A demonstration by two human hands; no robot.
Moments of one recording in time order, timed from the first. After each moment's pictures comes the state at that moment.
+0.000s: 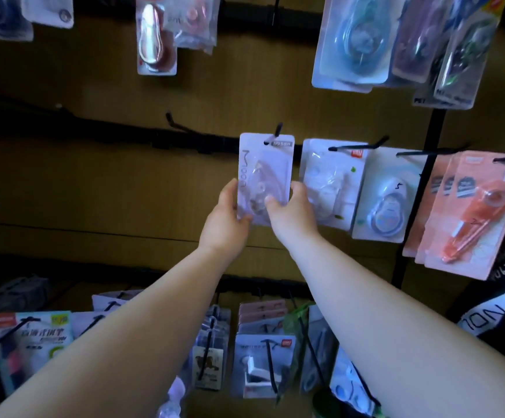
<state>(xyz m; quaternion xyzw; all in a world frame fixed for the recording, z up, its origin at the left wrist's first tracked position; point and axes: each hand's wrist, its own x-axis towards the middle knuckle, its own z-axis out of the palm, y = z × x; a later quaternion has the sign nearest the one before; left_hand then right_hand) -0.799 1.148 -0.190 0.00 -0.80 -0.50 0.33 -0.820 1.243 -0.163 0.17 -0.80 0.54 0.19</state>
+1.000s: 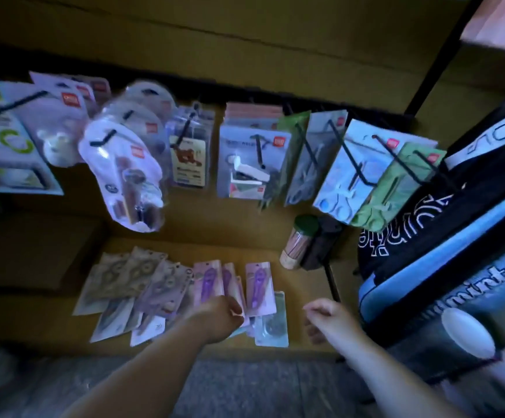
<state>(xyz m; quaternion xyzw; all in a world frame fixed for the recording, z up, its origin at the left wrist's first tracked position) -0.699 1.214 -0.536 0.08 -0.92 -0.33 -0.20 -0.731 1.410 -0.517 -0.05 -0.88 0.43 -0.22</state>
